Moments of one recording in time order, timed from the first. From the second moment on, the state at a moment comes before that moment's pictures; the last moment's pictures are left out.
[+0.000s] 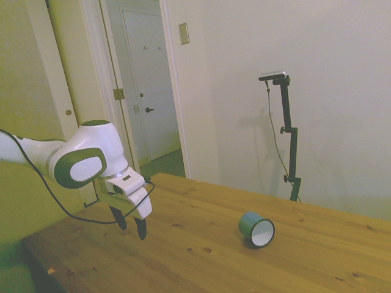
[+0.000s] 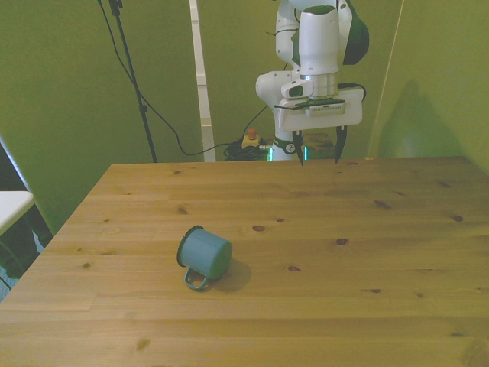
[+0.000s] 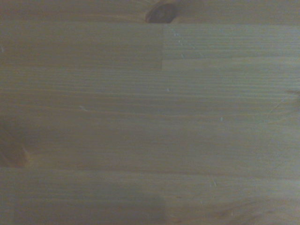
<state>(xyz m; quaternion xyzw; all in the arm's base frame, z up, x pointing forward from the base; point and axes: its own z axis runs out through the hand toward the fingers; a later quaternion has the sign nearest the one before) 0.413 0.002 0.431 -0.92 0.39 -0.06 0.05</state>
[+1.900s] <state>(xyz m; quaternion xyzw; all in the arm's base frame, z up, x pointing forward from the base) 0.561 -0.323 0.481 -0.77 0.60 -0.19 0.13</state>
